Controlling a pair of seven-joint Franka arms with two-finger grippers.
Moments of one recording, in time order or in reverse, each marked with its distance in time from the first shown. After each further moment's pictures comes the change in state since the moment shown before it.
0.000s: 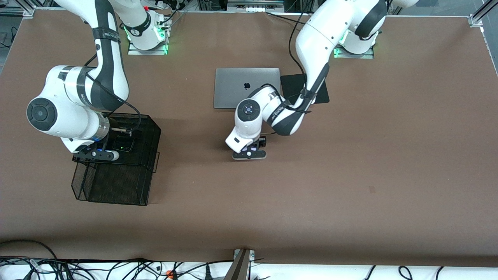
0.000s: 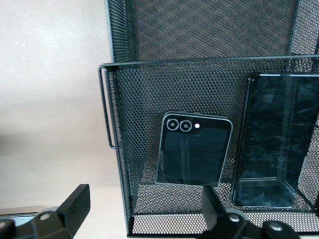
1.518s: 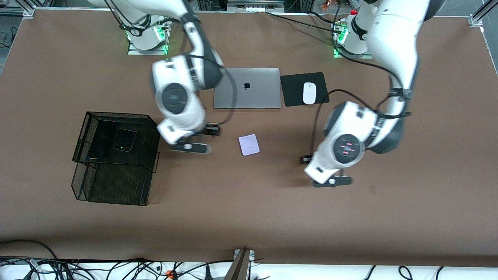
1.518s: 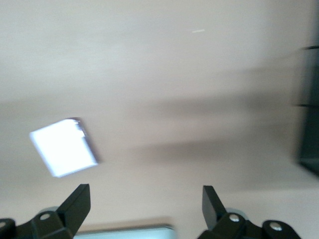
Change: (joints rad) left arm 0.457 -0.306 -0.023 -0.113 -0.018 -0.440 0.390; right arm 0.196 0.246 0.224 0.323 0.058 0.080 0.478
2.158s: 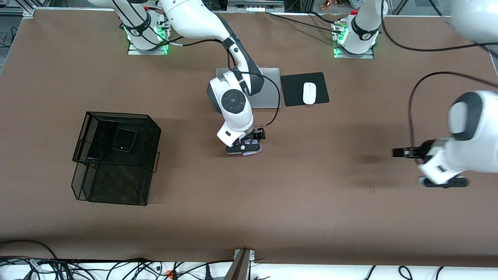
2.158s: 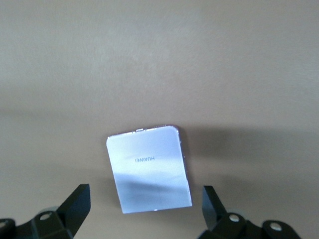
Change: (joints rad) left arm 0.369 -0.191 0.000 -0.017 0.000 -0.206 0.420; right arm 0.011 0.205 0.155 0.089 0.029 0.279 -0.068
